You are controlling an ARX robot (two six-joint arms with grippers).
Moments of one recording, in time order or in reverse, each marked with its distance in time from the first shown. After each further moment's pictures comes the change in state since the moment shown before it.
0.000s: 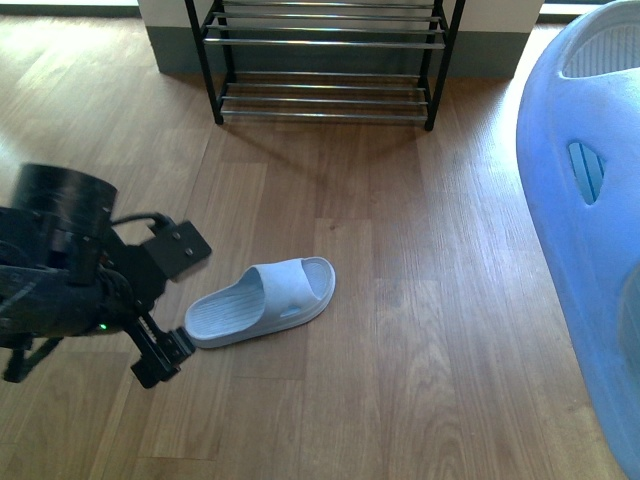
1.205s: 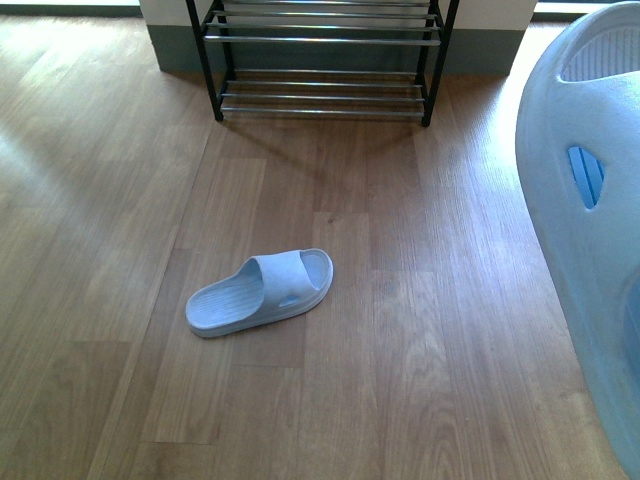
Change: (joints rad) left arm 0.175 -2.418 -0.873 -0.536 -0.014 -0.743; right arm 0.000 0.000 0.000 0.000 0.003 -0.001
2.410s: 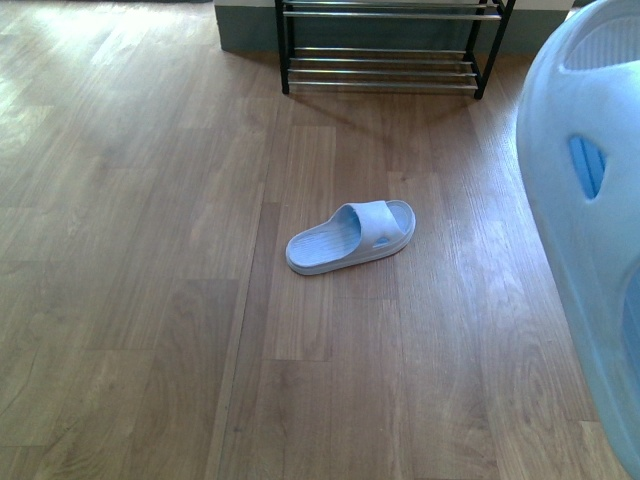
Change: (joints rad) left arm 0.000 0.000 0.000 0.000 0.000 0.000; right arm 0.003 0.000 0.003 0.003 0.000 -0.008
